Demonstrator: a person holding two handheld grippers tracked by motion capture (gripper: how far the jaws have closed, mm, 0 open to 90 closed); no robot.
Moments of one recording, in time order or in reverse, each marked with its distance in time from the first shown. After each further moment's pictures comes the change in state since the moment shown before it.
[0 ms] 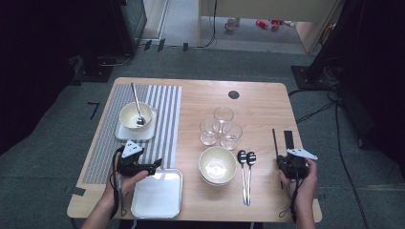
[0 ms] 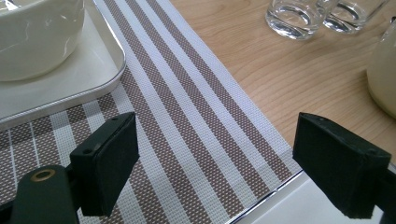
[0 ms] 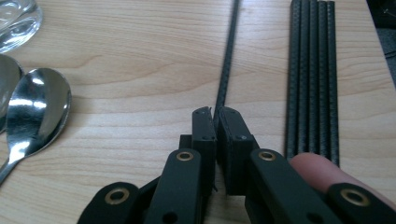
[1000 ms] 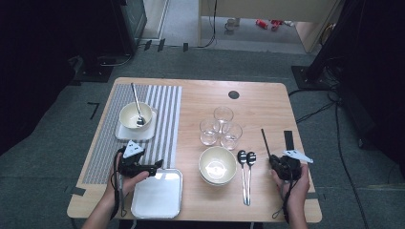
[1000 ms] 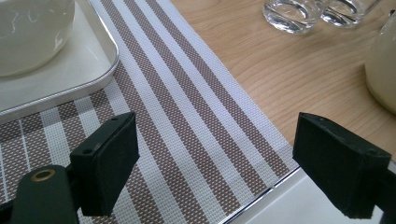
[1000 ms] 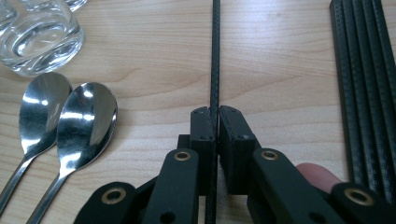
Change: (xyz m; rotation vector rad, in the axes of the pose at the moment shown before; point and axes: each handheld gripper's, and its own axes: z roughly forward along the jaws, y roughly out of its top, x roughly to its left) left arm -0.001 -0.001 0.003 0.013 -0.011 0.004; right arm 0.016 -0.007 0.006 -0.060 0.073 0.059
